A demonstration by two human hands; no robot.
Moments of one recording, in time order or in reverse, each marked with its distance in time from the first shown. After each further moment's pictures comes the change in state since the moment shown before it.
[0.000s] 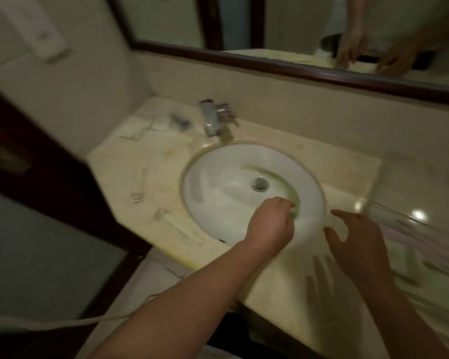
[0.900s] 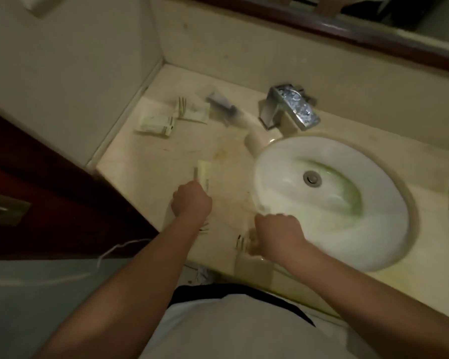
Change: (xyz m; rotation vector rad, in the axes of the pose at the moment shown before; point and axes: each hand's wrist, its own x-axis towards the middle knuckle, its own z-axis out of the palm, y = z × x) left_hand 0.066 -0.365 -0.202 0.148 -0.099 -0.695; right_hand 0.037 -0.362 0.203 -0.610 -0.743 -0.127
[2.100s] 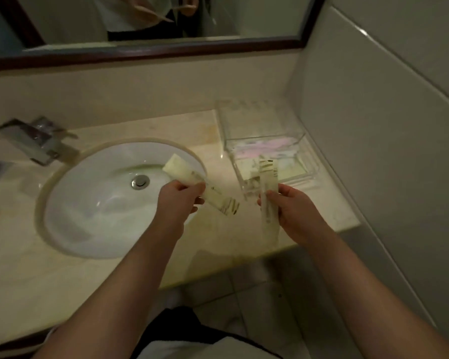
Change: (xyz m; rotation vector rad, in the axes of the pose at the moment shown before) left_hand -0.310 0.268 0.138 -0.771 -0.577 0.430; right_hand -0.265 0.347 0.145 1.993 0.733 0.472
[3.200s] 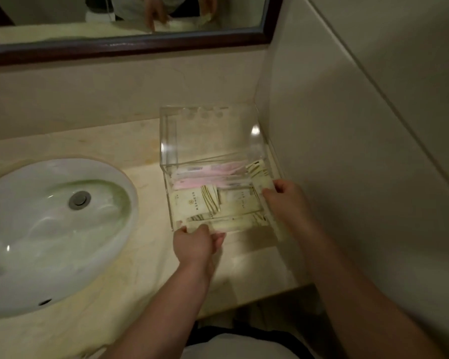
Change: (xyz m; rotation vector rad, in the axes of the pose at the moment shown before) left_hand 0.052 -0.028 0.236 -0.473 0.360 -0.431; right_hand 0.176 -0.050 -0.151 -0.526 0.148 -0.014
